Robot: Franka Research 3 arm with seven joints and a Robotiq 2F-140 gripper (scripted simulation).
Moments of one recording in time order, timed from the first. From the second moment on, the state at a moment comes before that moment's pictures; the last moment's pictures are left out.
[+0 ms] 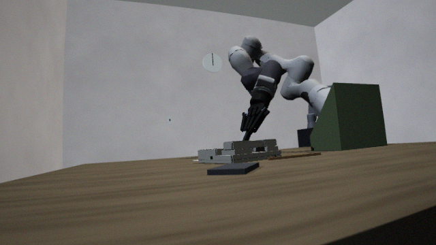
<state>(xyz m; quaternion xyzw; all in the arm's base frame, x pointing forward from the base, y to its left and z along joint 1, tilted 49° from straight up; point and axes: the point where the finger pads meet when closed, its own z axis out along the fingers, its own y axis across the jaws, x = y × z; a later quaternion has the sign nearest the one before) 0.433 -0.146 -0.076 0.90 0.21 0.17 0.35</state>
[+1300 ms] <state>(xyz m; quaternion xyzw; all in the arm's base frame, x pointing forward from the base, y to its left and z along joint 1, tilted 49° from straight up) 0.438 -0.112 -0.100 0.90 0.21 0.16 0.35</state>
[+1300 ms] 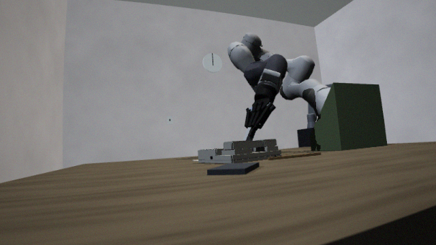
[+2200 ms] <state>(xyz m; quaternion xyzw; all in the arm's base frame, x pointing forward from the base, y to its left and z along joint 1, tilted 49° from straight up) 0.437 -0.116 -0.106 0.90 0.21 0.17 0.35</state>
